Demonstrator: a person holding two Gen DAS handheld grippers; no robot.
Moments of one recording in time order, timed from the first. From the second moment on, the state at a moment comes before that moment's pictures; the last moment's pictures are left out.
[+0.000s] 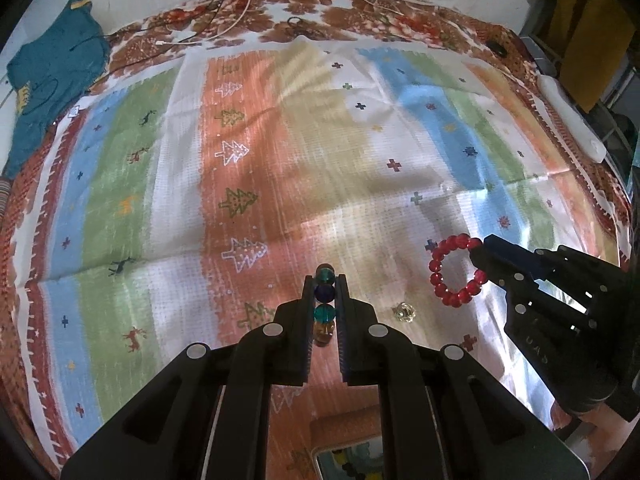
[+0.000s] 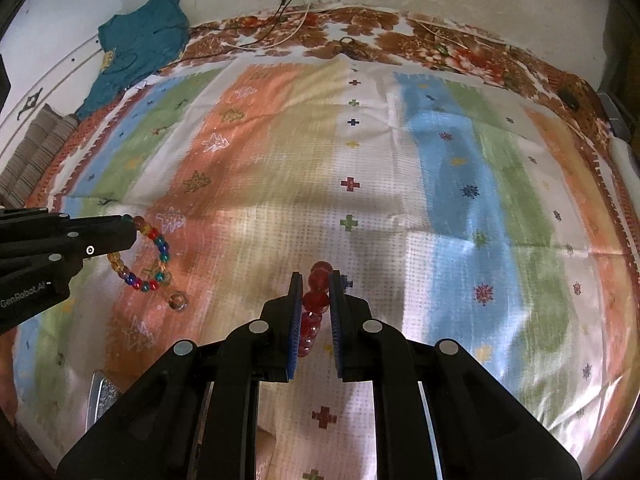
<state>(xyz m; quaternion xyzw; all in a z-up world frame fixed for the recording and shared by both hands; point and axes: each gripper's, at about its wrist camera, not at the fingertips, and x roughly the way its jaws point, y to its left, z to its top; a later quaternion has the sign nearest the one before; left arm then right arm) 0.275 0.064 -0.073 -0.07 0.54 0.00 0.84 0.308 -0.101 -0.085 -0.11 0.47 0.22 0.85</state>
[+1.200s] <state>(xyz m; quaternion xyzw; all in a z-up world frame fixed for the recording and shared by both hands) 0.185 0.039 -0.015 -0.04 0.47 -0.04 0.88 0.230 -0.117 -0.028 -0.08 0.43 0.27 0.86</state>
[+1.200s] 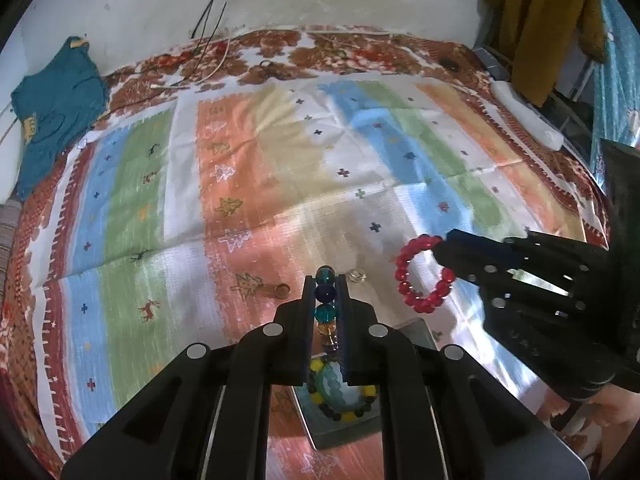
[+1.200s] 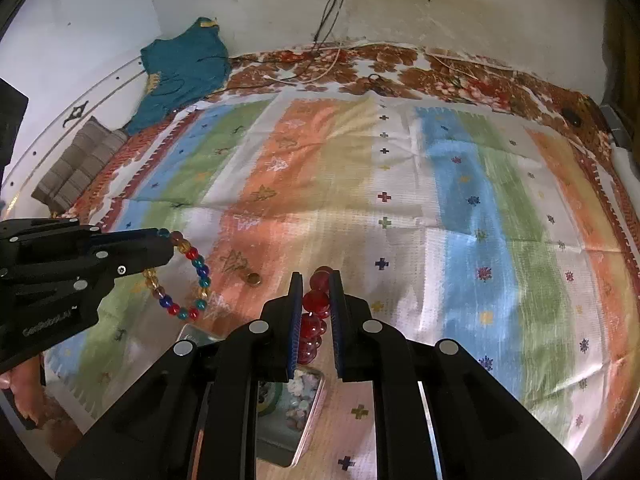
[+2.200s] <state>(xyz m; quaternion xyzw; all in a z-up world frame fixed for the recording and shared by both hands) 0.125 0.019 -0.008 -0.03 0.46 -0.06 0.88 0.171 -0.120 -0.028 -0.10 0.42 0.30 0.85</state>
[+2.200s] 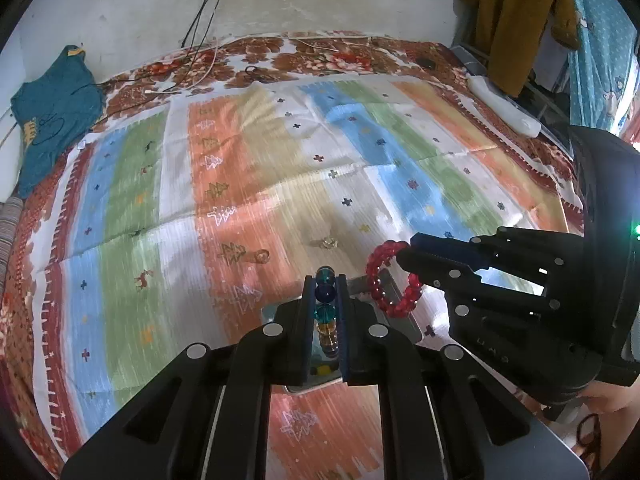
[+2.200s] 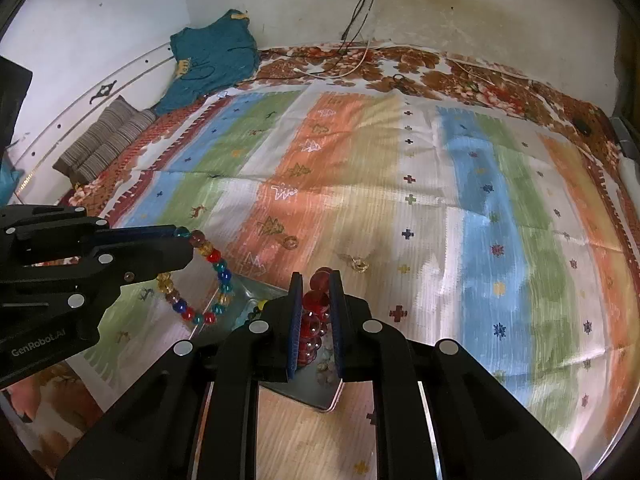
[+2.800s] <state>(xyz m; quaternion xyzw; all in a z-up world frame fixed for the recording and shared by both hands) 0.116 0.031 -0.008 -0.04 0.47 -0.02 0.88 0.175 -0.137 -0.034 -0.09 0.44 0.27 0.85</state>
